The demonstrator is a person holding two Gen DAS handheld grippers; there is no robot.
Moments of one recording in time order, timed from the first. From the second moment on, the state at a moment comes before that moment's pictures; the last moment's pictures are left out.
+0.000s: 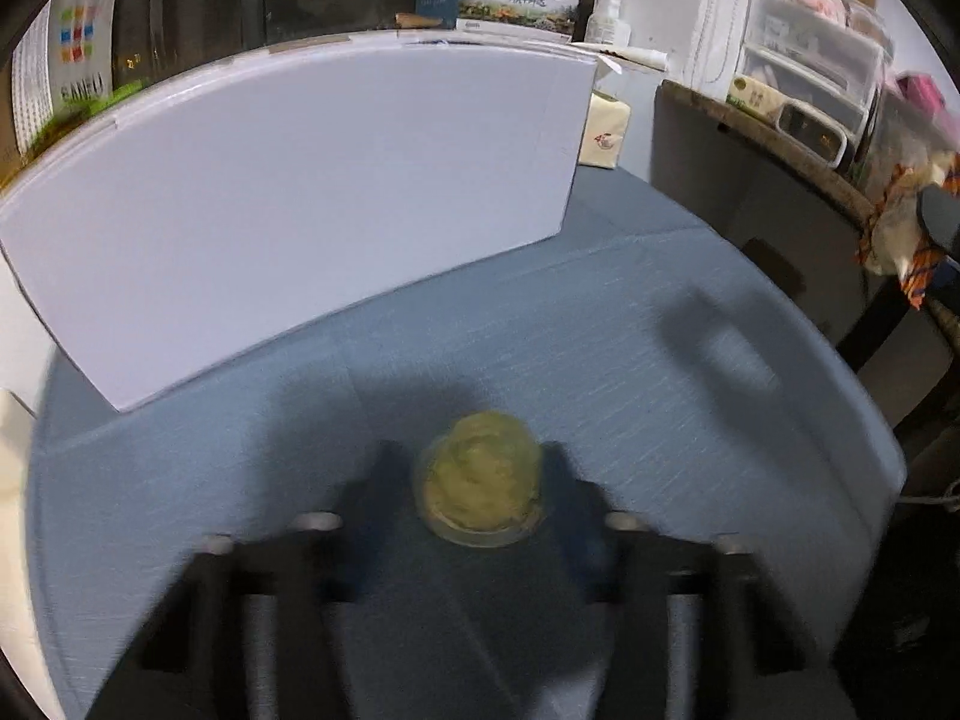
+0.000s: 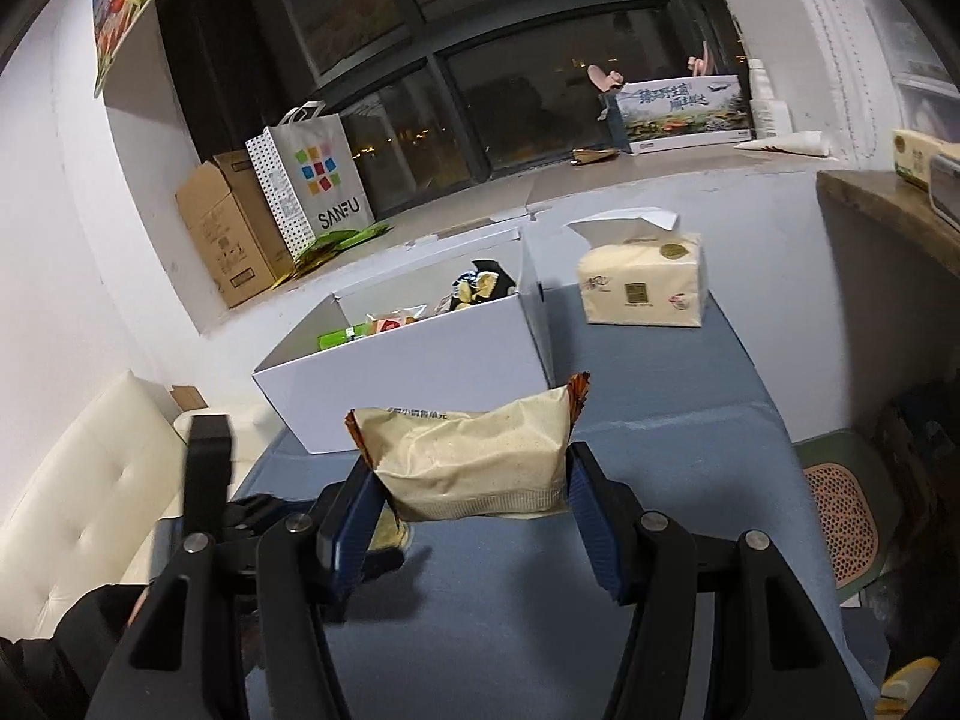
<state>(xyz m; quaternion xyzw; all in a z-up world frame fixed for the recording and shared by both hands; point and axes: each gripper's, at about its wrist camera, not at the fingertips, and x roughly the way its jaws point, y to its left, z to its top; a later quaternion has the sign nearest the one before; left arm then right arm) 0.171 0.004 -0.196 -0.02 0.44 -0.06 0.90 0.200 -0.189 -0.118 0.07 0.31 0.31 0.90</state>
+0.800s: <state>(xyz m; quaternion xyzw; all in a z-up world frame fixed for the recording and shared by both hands) 0.172 0.134 -0.027 -0.13 0.24 -0.03 0.96 0.258 -0.091 -0.069 0.01 0.30 0.42 0.86</state>
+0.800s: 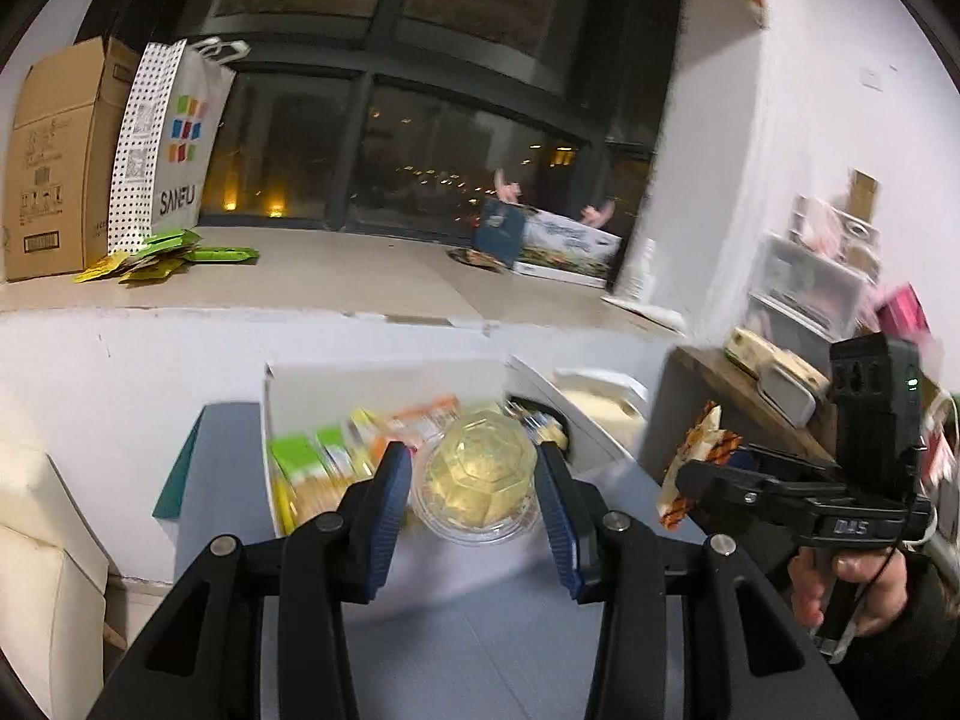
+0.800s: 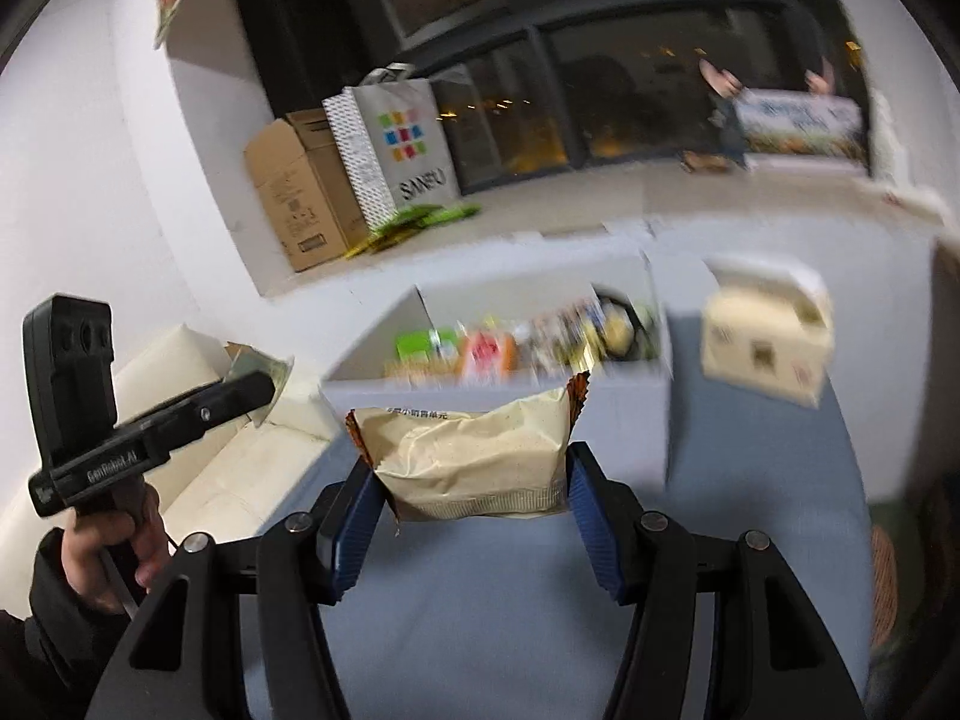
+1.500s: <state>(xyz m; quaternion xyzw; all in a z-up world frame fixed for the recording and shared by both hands) 0.251 0.163 -0.041 -0.09 0.28 0.03 0.96 0.369 0.000 -0.063 -0.05 0.37 0.37 0.85</state>
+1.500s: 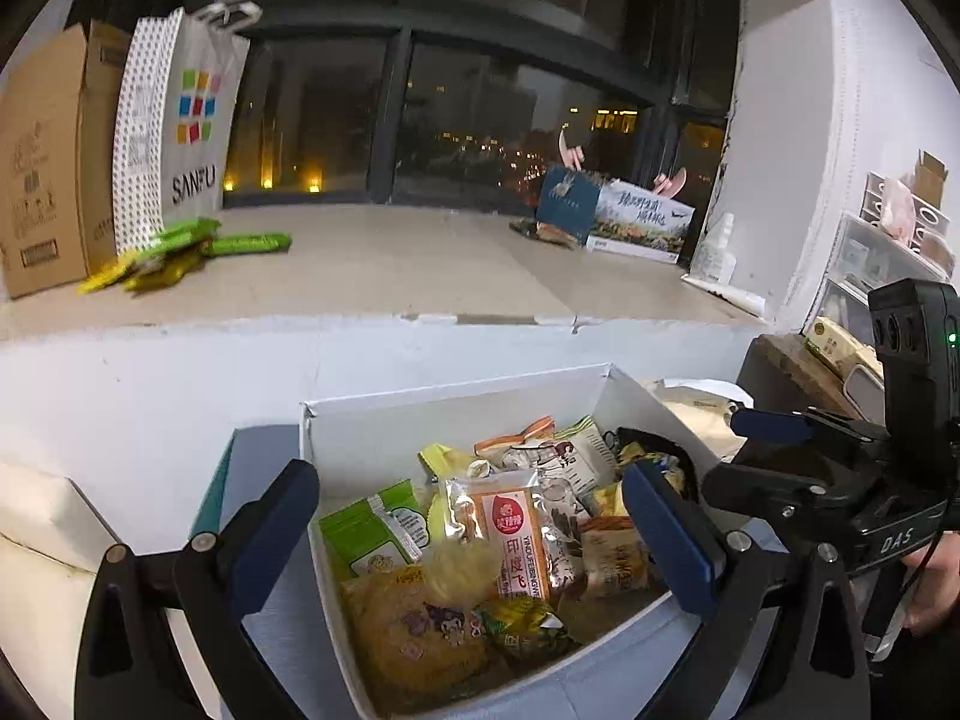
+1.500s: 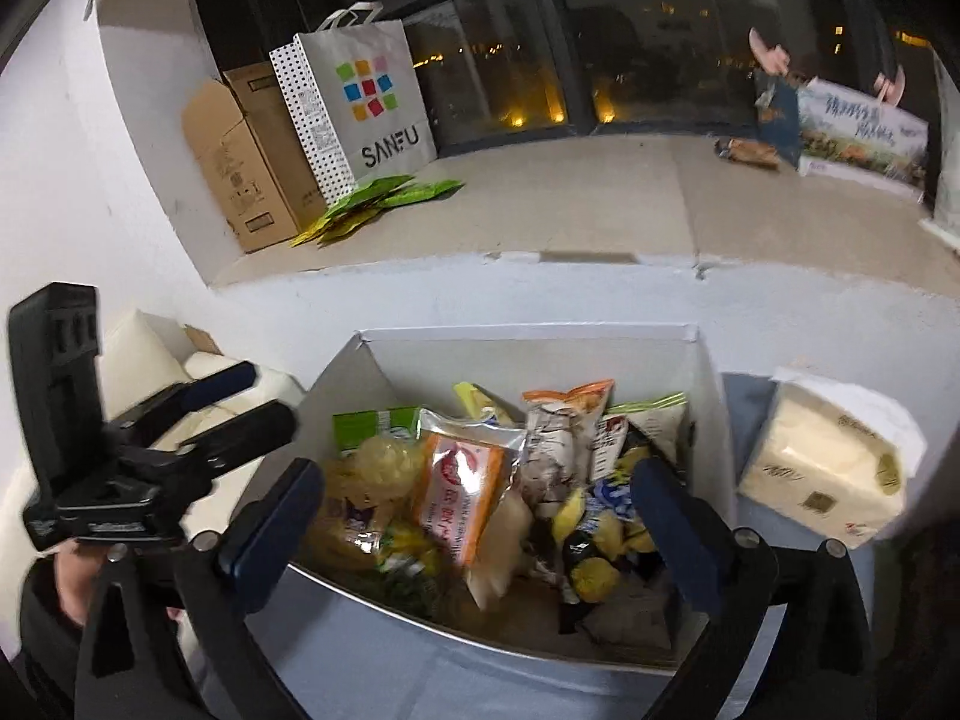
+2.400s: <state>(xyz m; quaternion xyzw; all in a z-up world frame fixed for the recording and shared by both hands) 0.048 0.066 -0.017 -0.13 0.22 0.04 0.97 0.171 -0.088 -0.017 -0.05 0.25 0.32 0.91</state>
